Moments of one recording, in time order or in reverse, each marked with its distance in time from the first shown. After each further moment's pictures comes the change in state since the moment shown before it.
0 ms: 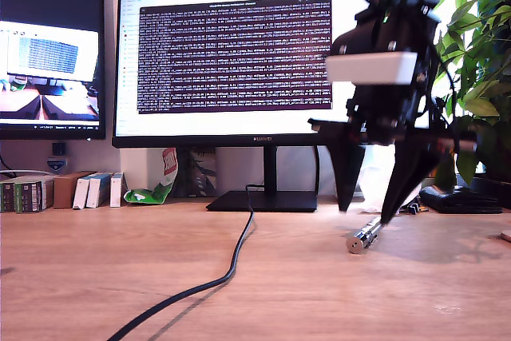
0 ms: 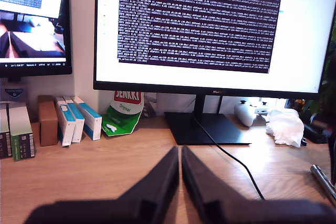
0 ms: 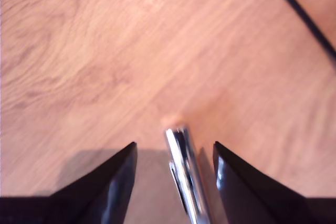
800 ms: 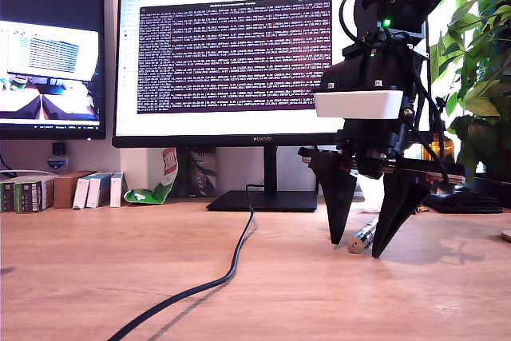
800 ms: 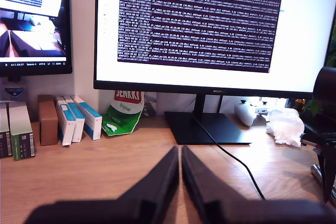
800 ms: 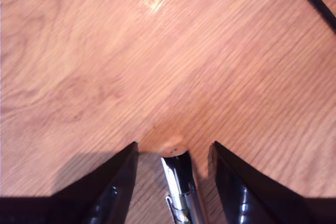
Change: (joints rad) left arm 0.000 0.000 0.000 0.000 0.000 0.000; right arm 0.000 0.067 0.003 0.033 -0.018 0.000
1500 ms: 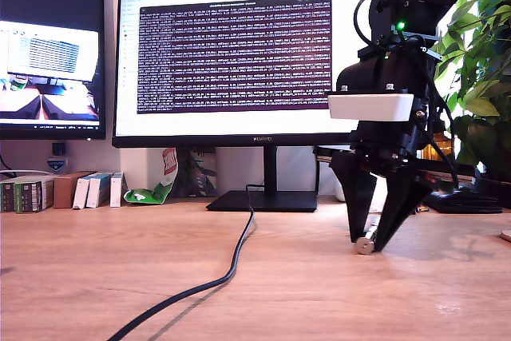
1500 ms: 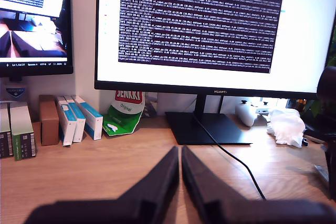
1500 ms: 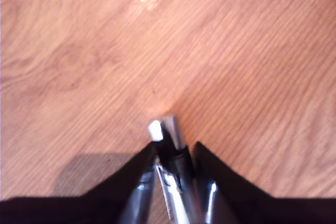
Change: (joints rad) left arm 0.000 0.000 0.000 0.000 -0.003 0.000; right arm -0.046 0.000 0.000 0.016 -0.001 0.000
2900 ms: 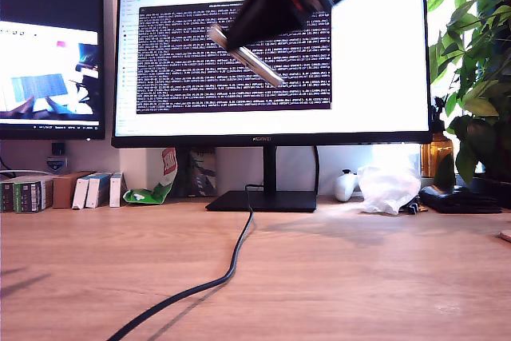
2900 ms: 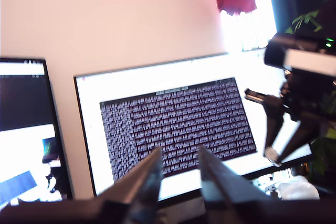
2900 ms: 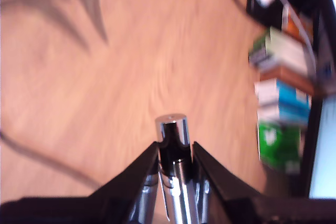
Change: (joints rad) left arm -0.001 0.000 0.000 0.417 0.086 0.168; right arm 0.171 -0.175 0.336 0.100 -0.368 0.548
